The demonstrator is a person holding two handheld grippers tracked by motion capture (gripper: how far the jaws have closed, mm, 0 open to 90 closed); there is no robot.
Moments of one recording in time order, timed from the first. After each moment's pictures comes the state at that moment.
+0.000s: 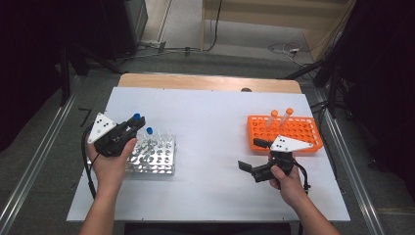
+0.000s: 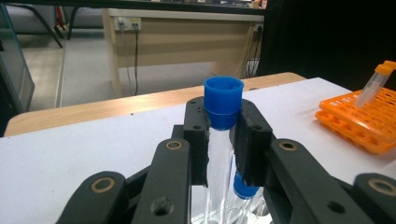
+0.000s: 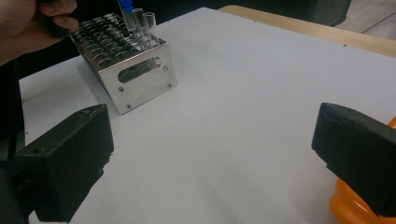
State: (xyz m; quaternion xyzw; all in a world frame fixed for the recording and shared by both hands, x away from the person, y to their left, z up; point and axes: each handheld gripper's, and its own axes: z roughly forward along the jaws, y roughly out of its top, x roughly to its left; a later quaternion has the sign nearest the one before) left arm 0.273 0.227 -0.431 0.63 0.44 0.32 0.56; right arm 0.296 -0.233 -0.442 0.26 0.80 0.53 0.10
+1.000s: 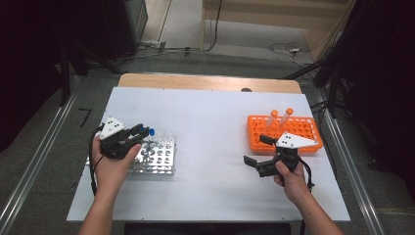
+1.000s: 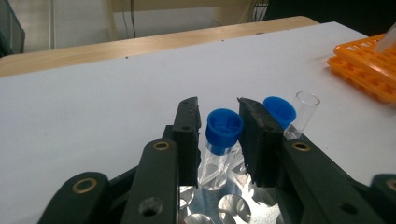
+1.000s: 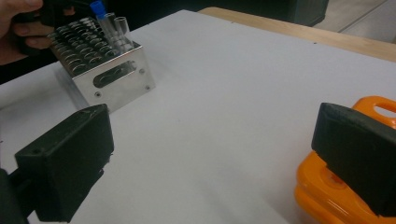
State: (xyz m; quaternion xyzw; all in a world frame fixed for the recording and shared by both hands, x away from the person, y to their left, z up) left arm 0.276 0.224 -0.442 0.68 0.49 0.26 0.48; right arm 0.307 -0.248 -0.442 0.28 0.79 0.53 0.12
